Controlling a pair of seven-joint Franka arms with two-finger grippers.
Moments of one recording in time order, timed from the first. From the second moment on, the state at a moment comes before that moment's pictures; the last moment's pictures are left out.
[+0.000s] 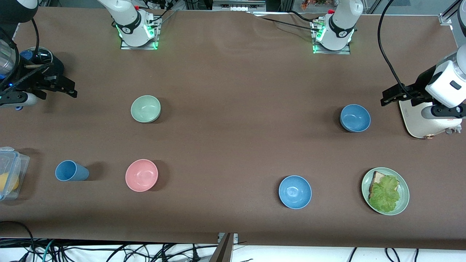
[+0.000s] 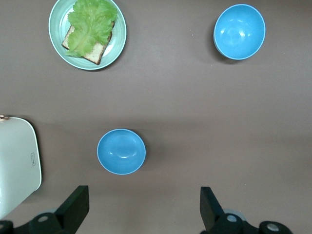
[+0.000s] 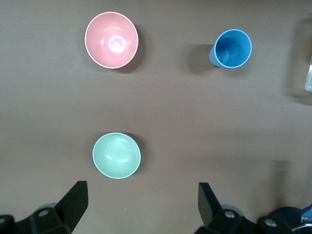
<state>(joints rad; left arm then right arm) -0.03 0.12 -0.01 -1.51 -0.05 1.55 -0.09 -0.01 0.04 0.03 -1.63 0.01 1.64 -0.04</state>
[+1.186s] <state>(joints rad) -0.03 0.12 -0.01 -1.50 -0.05 1.55 -0.09 0.01 0.05 0.08 -2.28 0.03 2.25 -0.06</state>
